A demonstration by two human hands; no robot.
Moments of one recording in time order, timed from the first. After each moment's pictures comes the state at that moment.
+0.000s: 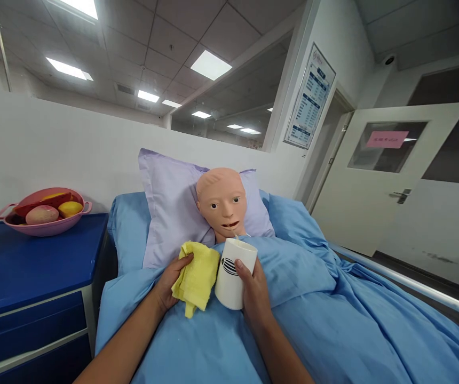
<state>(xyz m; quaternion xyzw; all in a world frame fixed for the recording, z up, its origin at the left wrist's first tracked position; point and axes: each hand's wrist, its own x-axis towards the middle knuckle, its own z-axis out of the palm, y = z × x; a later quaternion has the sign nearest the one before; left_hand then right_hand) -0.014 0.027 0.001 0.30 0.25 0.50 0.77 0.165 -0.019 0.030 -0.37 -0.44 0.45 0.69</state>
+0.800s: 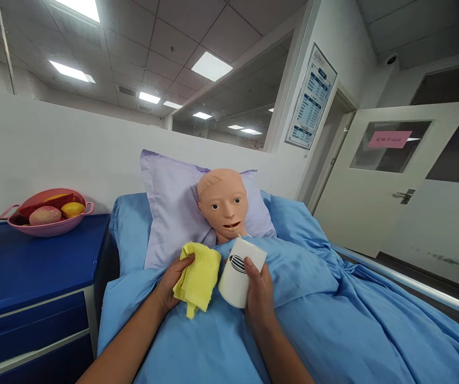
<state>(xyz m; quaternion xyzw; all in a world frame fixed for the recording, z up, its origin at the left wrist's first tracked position) -0.013 0.022 0.009 0.30 0.26 0.50 0.77 0.164 -0.016 0.027 -0.38 -0.37 0.43 0.73</state>
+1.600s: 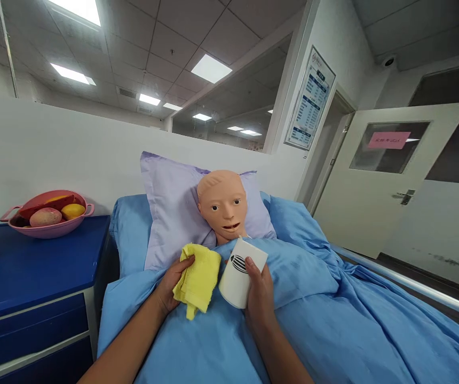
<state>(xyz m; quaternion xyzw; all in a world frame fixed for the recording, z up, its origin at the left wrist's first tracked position) -0.012 0.021 0.010 0.30 0.26 0.51 0.76 0.162 -0.020 0.035 -0.39 -0.36 0.43 0.73</state>
